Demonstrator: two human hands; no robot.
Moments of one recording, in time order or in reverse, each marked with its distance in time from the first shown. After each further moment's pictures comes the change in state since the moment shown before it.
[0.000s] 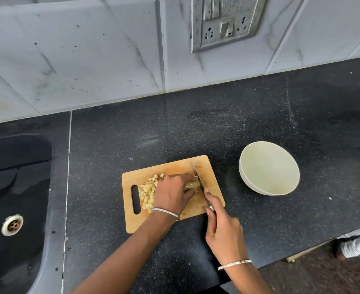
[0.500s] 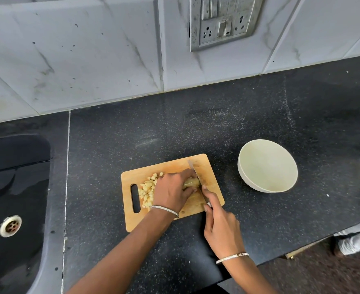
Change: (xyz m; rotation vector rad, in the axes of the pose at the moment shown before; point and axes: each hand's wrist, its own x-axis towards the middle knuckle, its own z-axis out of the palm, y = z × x) left_hand 0.001 -0.002 -0.001 0.019 -0.020 0.031; right_hand 0.004 0.003 0.008 -0.030 -0.024 -0.012
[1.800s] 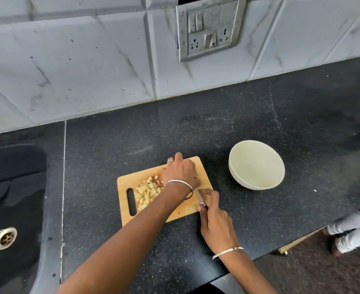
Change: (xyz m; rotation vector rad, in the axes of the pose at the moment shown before) left_hand 0.044 0.041 -0.010 0.070 -0.239 -0.172; right_hand 0.003 0.008 -0.001 0.085 -0.046 0.025
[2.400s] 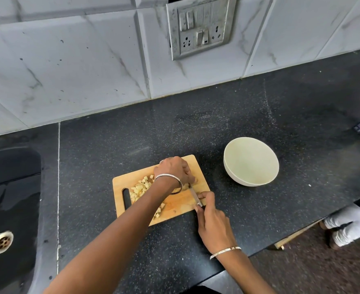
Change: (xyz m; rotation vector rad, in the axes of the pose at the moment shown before) left_hand 0.015 -0.014 -0.002 -0.123 -0.107 0.013; right_hand -0.007 -0.003 -0.006 -0.018 -0.051 0.013
